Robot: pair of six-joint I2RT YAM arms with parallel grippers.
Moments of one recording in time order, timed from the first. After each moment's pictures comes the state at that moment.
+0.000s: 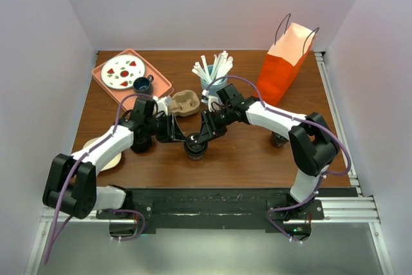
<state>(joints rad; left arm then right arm) -0.32 1.31 0.71 -0.28 0.59 -0.51 0.65 1.79 1.22 -0.44 -0.67 0.36</state>
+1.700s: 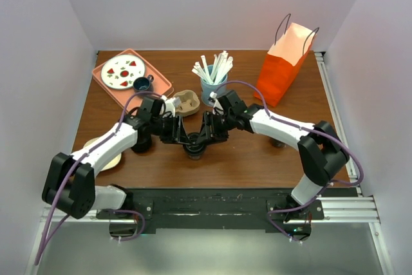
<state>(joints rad) -0.41 1.31 0.80 -0.43 0.51 -0.45 0.71 1.67 1.11 -0.36 -0.49 0.70</state>
